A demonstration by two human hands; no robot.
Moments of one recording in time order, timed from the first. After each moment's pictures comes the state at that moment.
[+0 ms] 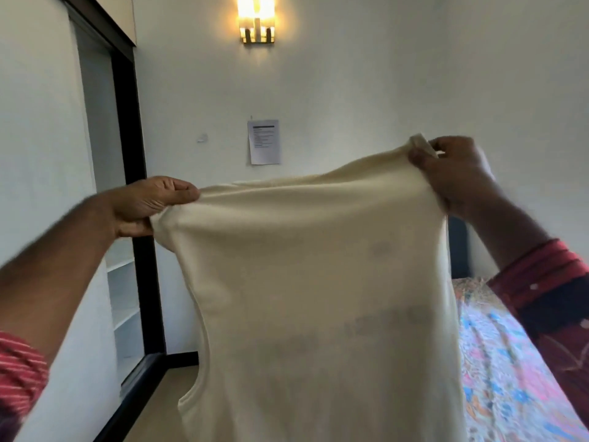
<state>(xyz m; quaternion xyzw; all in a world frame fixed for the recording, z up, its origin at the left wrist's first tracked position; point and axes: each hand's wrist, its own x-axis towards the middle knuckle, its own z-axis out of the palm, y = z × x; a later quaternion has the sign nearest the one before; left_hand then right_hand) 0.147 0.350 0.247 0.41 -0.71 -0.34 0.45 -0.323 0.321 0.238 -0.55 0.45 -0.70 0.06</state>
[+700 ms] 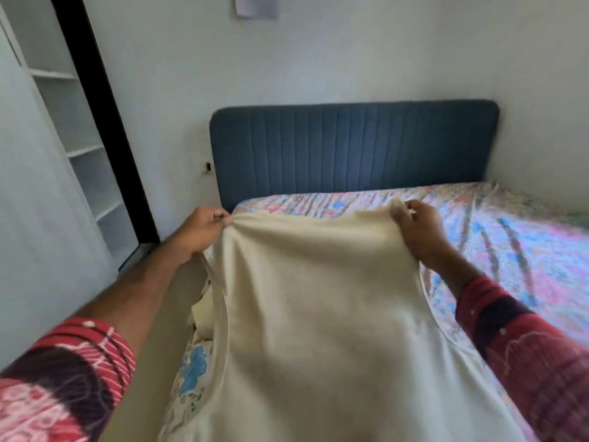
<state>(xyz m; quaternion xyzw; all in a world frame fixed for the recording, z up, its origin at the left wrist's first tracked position) 0.119 0.154 -0.052 0.61 -0.66 -0.22 0.39 -0.309 0.146 -0.080 -0.58 0.62 -0.52 0.13</state>
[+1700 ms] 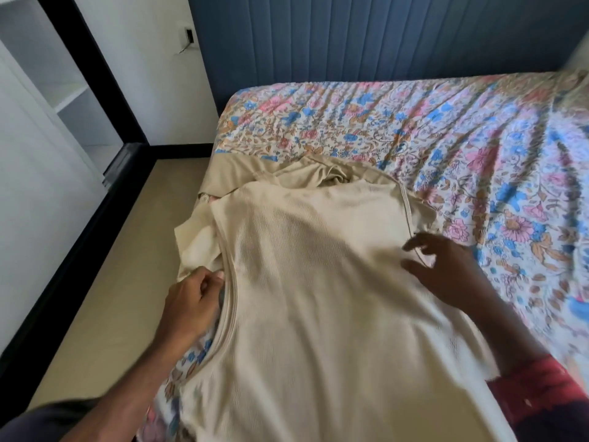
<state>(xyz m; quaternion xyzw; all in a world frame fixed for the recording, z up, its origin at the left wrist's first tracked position) 0.124 0.229 -0.300 0.71 -0.59 -0.18 0.34 -0.292 0.174 -0.254 -0.67 0.69 -0.20 0.19</state>
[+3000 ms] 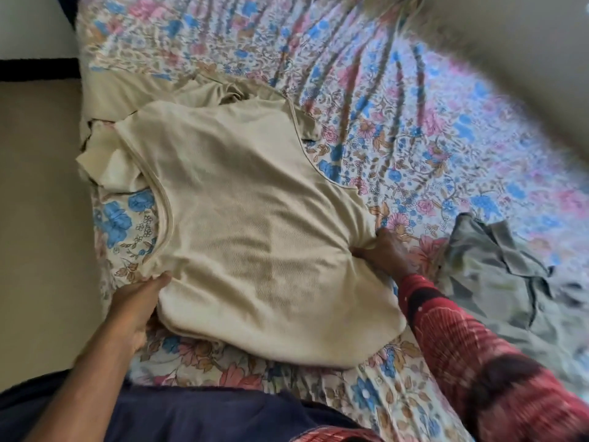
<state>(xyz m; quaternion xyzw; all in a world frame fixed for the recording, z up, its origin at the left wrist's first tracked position) 0.107 0.389 -0.269 0.72 -0.21 -0.59 0.30 -0.359 0.401 -0.276 -0.43 0.87 -0.05 0.23</state>
